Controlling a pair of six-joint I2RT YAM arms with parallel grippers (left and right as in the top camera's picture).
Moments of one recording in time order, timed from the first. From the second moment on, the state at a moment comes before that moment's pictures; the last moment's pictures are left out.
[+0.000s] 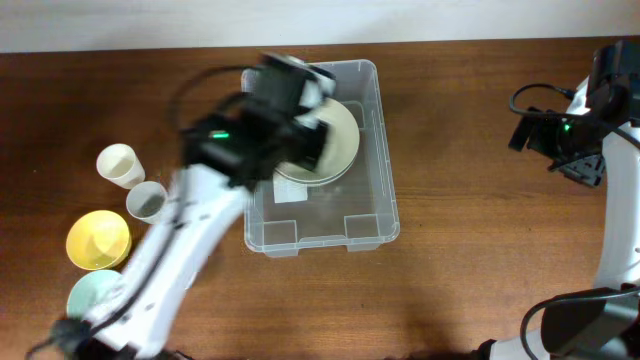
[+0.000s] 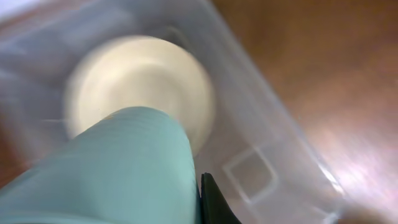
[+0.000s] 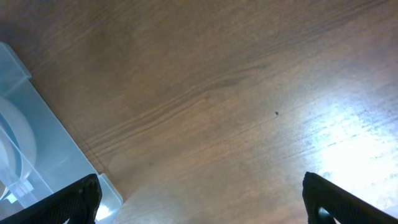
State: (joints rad) left arm -0.57 1.66 1.76 -1.03 0.02 -0.07; right arm -0.30 1.69 1.78 -1.41 -0.07 0.25
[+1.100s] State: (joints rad) left arm -0.76 2.06 1.75 -1.07 0.21 -0.62; right arm -0.32 1.69 1.78 -1.42 -0.07 0.25
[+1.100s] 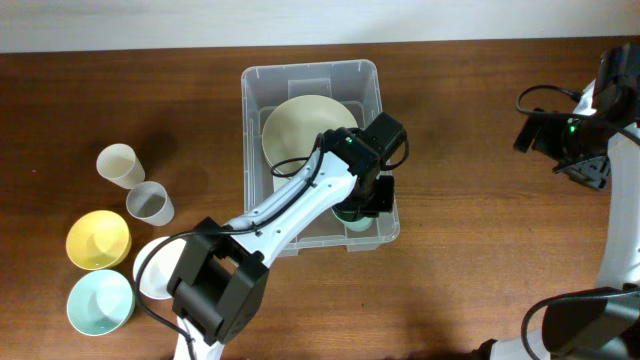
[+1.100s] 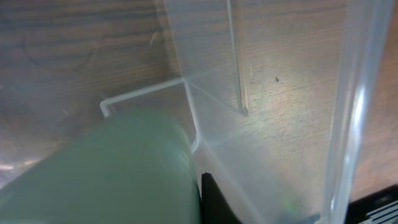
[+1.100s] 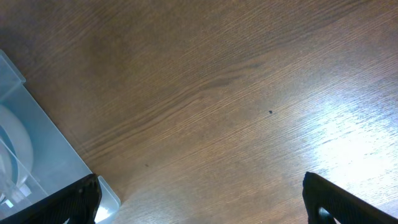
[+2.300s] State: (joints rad) left arm -0.75 2.05 1.98 -1.20 0.07 -0.54; right arm -0.32 1.69 1.78 -1.41 -0.07 0.25
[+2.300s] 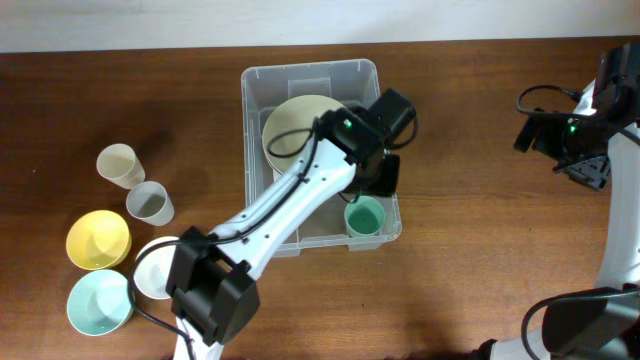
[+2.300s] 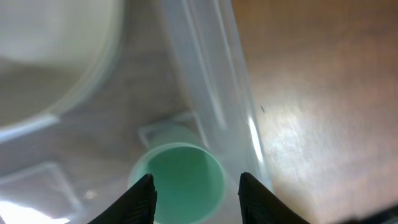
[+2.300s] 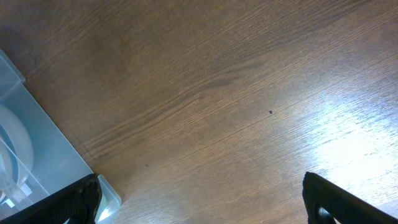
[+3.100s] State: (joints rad) left arm 0.15 1.79 1.49 -1.17 -0.15 -0.52; right arm -0.32 1.69 1.78 -1.42 -0.07 0.25
